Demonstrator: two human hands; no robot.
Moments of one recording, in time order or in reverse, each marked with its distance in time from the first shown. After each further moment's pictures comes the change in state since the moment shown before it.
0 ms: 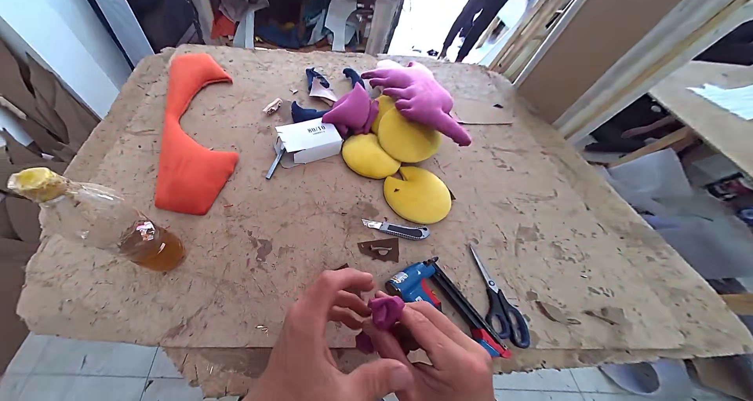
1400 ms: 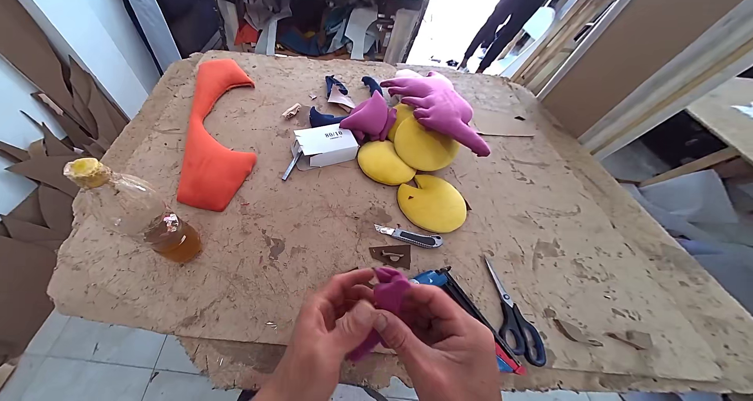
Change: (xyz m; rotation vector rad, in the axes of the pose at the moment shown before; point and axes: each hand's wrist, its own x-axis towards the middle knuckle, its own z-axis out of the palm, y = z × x) left_hand -0.006 -0.003 0.001 -0.556 0.075 -0.389; right_hand 0.023 -0.020 0.004 0.535 -0.033 0.280
